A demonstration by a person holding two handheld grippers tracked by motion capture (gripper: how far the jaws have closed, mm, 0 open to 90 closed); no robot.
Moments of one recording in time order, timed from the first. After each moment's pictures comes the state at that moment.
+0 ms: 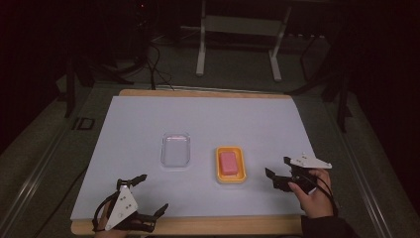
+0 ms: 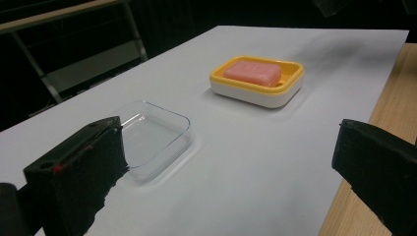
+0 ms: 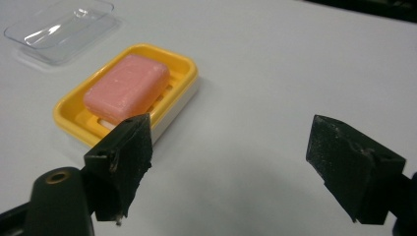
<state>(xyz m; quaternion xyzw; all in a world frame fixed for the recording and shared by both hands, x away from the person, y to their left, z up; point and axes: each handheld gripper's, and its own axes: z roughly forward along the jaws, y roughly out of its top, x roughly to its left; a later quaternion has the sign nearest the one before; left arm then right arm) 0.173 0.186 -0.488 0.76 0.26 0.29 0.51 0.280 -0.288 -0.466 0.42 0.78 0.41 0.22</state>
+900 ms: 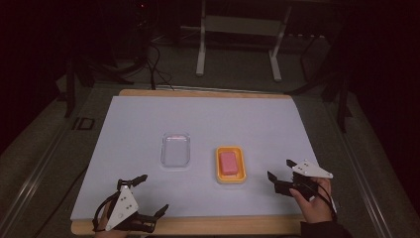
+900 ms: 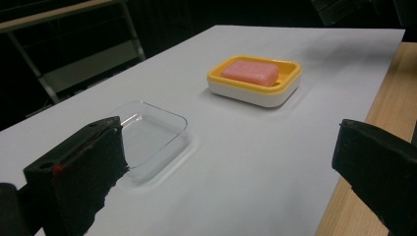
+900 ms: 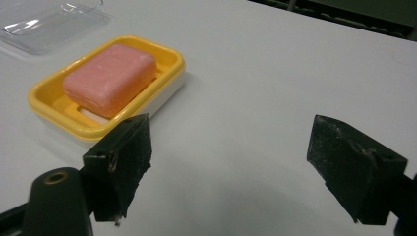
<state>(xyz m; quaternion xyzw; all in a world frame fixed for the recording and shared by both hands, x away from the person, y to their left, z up) 0.173 0.185 -0.487 0.77 0.26 0.29 0.51 0.272 -0.296 -0.485 0.41 0.77 0.42 0.26</state>
